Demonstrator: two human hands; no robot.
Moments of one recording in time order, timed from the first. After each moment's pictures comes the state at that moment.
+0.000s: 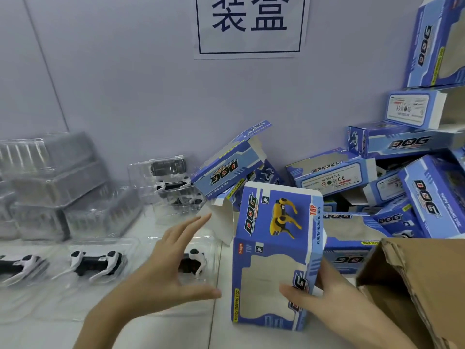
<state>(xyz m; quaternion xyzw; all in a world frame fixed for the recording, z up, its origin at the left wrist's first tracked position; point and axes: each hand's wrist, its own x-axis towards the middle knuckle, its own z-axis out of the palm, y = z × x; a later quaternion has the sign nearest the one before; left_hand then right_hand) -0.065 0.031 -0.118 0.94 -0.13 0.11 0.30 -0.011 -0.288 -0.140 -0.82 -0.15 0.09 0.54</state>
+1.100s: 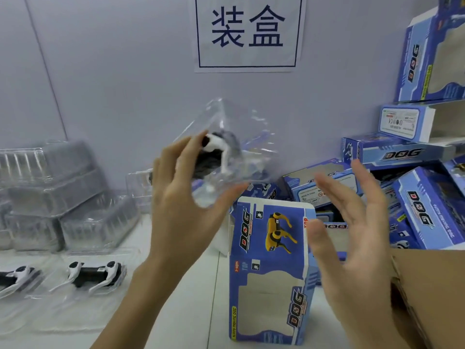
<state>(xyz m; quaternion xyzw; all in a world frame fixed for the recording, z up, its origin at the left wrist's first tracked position) -0.039 -0.043 -0.022 0.77 -0.11 0.56 0.28 -0.027 -0.263 -0.052 -0.65 -0.25 -0.27 0.66</state>
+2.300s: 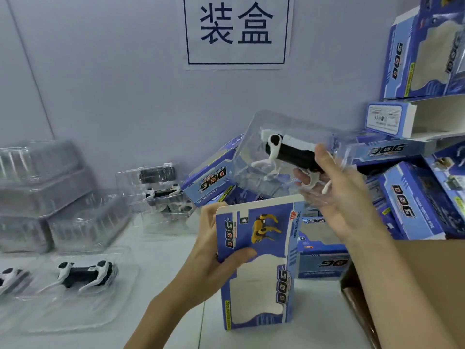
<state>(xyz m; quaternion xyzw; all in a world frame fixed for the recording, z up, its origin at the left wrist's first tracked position) -0.030 -0.059 -0.108 0.79 -0.22 0.21 0.53 0.053 -0.288 -0.016 -0.52 -0.12 -0.07 0.85</state>
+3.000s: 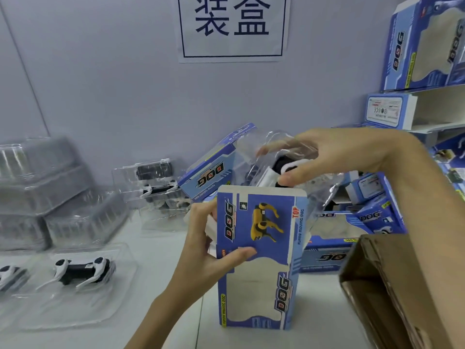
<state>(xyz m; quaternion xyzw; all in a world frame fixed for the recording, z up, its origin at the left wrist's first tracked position) -0.021 -0.057 -0.122 0.74 -0.18 0.26 0.59 0.061 -0.308 0.080 -0.88 -0.40 0.12 0.23</state>
